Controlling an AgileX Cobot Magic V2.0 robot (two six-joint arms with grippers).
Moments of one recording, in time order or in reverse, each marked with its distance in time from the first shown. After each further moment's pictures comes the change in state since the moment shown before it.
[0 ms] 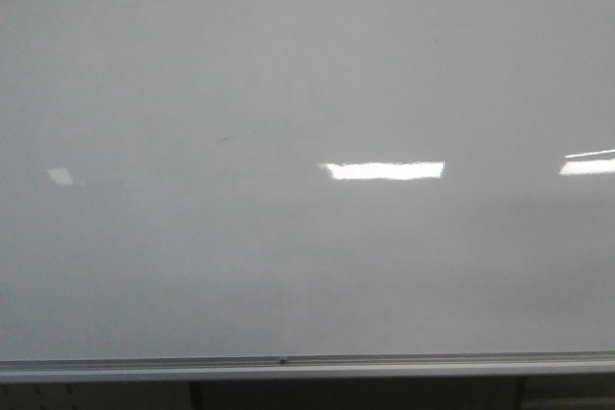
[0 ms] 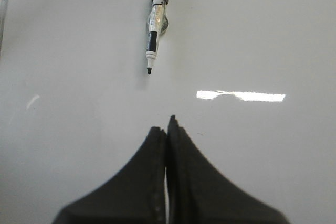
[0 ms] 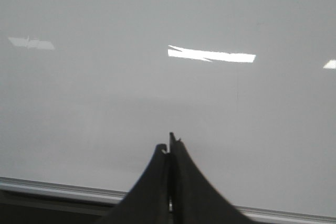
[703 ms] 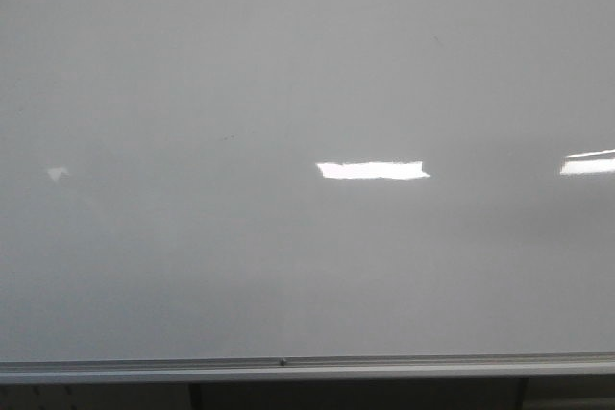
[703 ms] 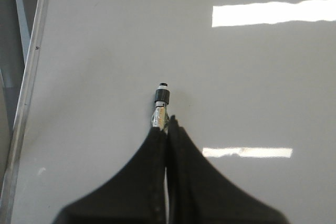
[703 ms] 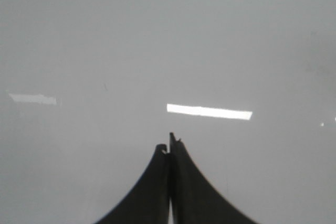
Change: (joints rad) left arm 0.000 0.034 -0.255 0.049 0.041 0.000; right arm 0.000 0.012 -0.262 -0.002 0.047 0.000
